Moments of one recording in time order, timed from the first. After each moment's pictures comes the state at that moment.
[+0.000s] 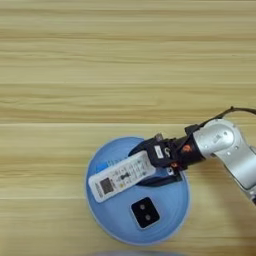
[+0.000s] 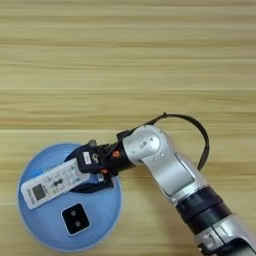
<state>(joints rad) -0.27 -0.58 0.43 0.01 -0.09 -0.05 1.28</state>
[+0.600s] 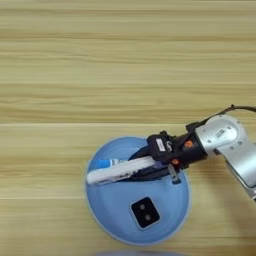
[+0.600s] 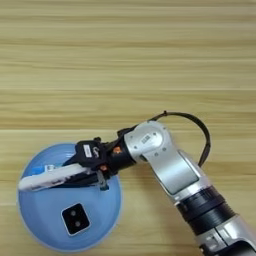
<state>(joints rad) -0.28 -0.58 0.38 -0.09 0.03 0.12 1.34</state>
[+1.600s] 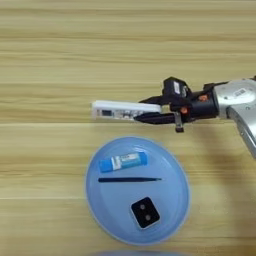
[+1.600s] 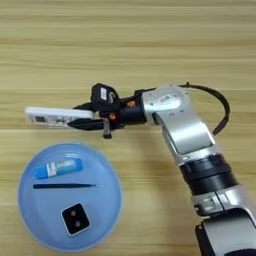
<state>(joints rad) -0.47 -0.55 0.18 0.06 0.16 0.25 1.27</state>
